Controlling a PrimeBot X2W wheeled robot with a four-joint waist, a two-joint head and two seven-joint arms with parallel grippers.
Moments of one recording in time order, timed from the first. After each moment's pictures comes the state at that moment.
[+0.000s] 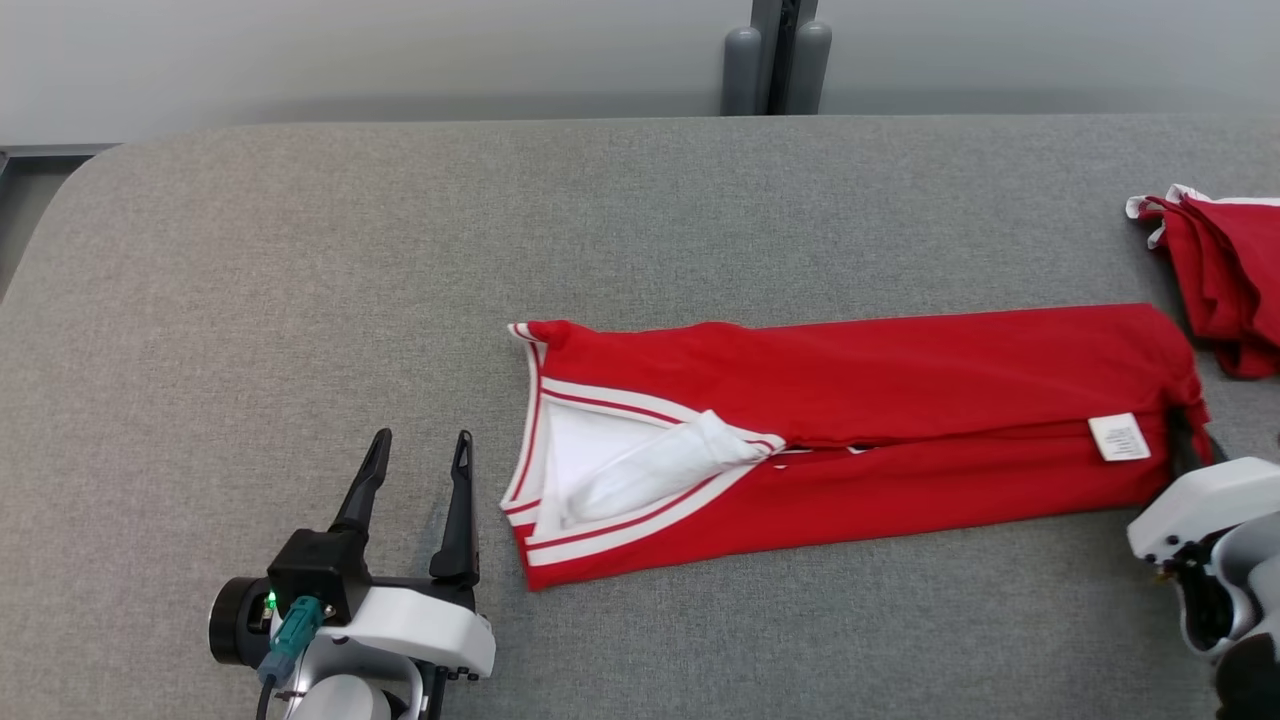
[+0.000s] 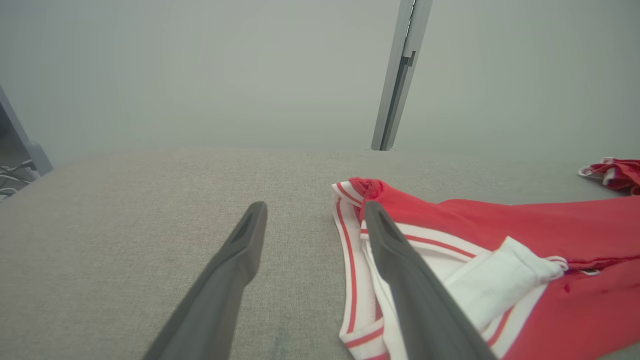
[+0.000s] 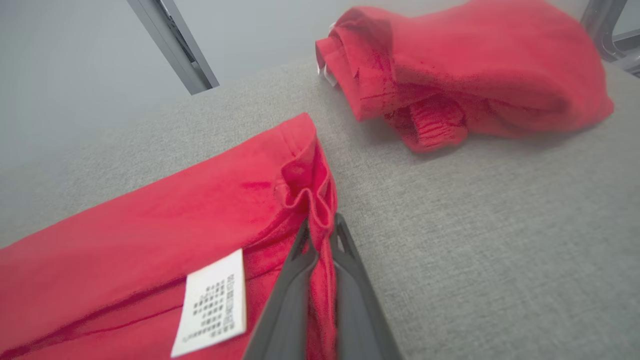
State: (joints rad) left arm -0.13 0.05 -0.21 0.24 -0.25 0.08 -0.26; right arm -0.56 -0.29 0.23 1.03 0.70 0.13 -0.26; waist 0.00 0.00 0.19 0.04
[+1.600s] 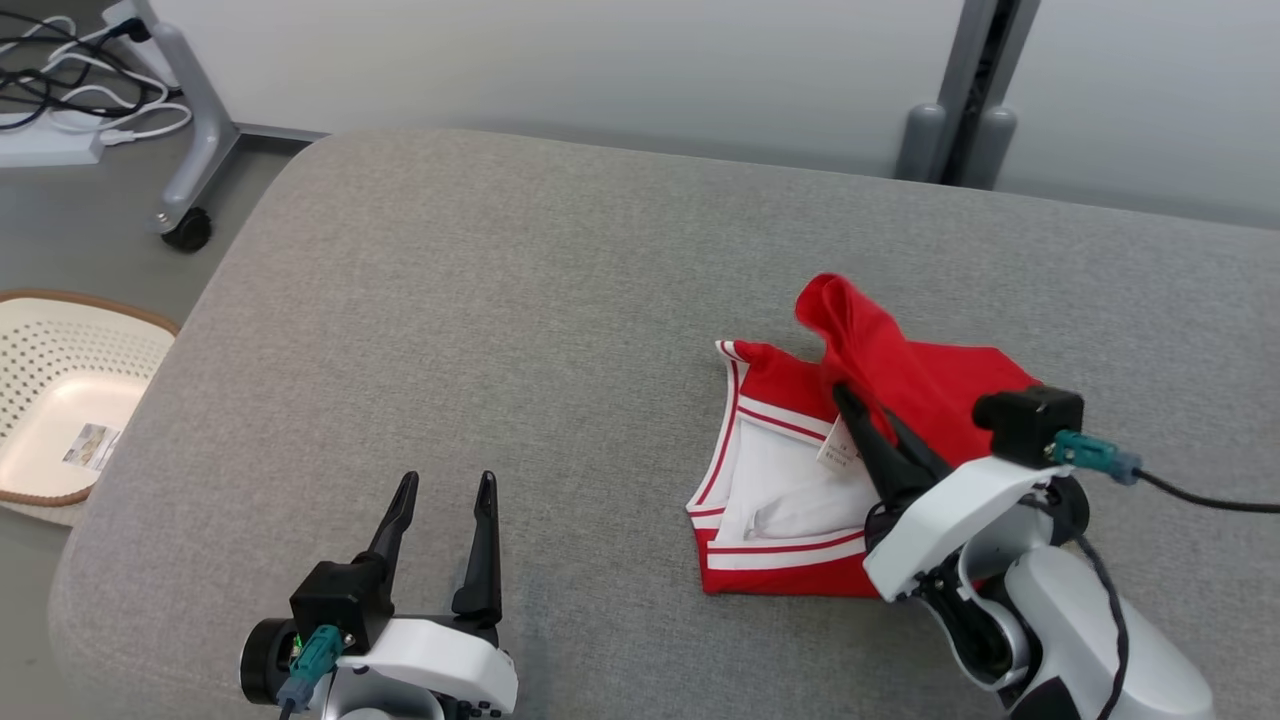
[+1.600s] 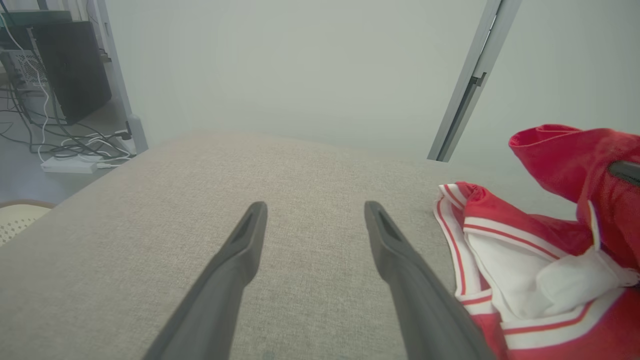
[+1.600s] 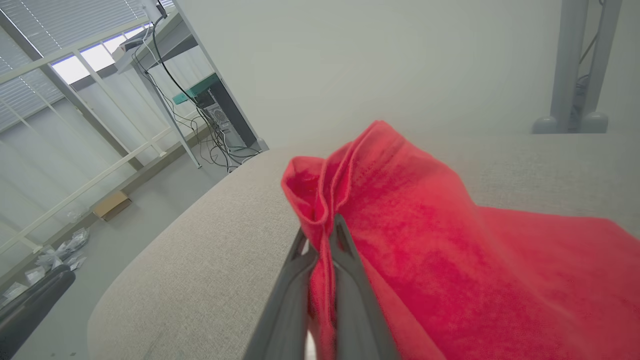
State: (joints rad) left arm -0.09 0.05 -0.27 0.26 -0.33 0.10 -0.26; right arm -0.46 -0.19 0.54 0.44 0.75 0.13 -0.12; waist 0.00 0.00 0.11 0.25
